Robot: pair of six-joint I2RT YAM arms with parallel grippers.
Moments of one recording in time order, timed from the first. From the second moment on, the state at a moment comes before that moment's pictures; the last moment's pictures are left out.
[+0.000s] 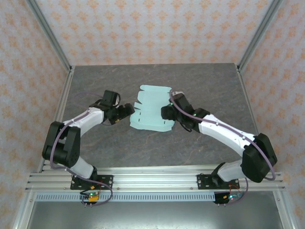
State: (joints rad) left arm -0.22 1.58 0.93 -0.38 0.21 -0.69; right arm 0.68 1.38 0.98 -0.42 0.20 0.55
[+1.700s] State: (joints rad) left arm -0.29 1.43 0.85 -0.20 0.30 -1.10; right arm 0.59 1.72 1.01 0.00 0.04 1.31
